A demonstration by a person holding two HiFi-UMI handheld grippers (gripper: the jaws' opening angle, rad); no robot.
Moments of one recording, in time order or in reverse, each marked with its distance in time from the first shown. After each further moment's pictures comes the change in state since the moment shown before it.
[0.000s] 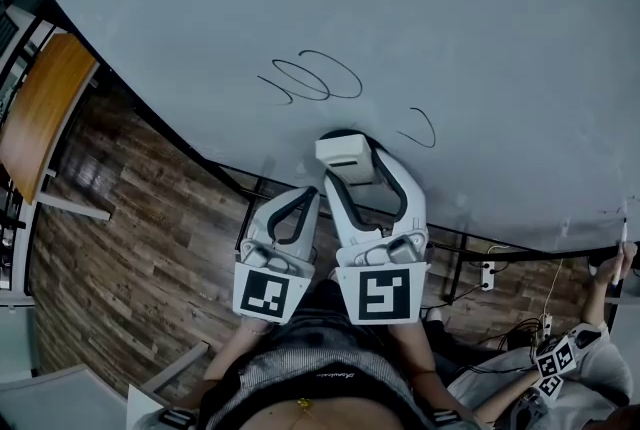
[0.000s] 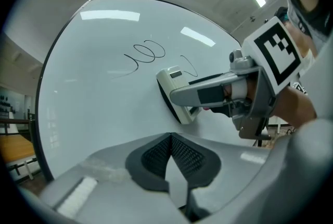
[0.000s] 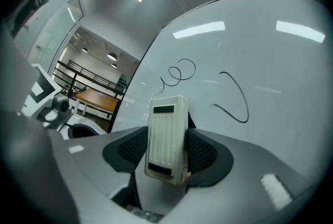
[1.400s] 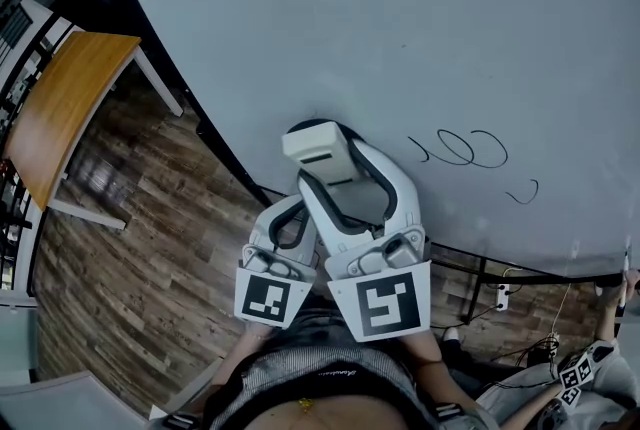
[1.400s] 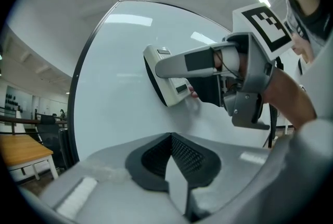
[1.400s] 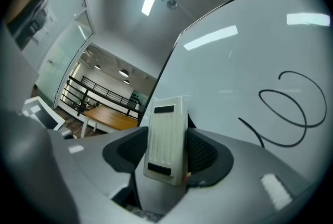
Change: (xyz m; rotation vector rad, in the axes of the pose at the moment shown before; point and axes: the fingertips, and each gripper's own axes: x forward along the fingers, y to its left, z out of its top) left arm -0.042 0.146 -0.006 -0.027 -0.032 0.063; right arm 0.108 0.112 0.108 0.035 -0.179 0.160
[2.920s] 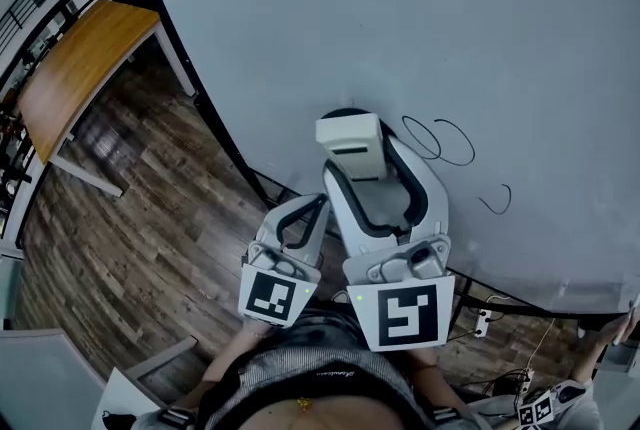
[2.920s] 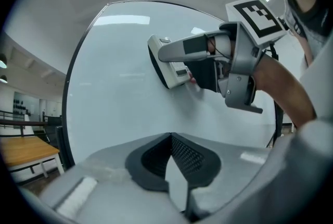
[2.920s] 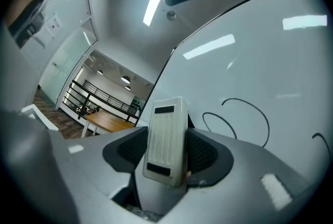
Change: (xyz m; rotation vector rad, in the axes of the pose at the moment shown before) left arm 0.013 -0.060 0.005 0.015 0.010 0.072; right arm -0.057 -0.052 0.024 -0.045 -0.107 0.015
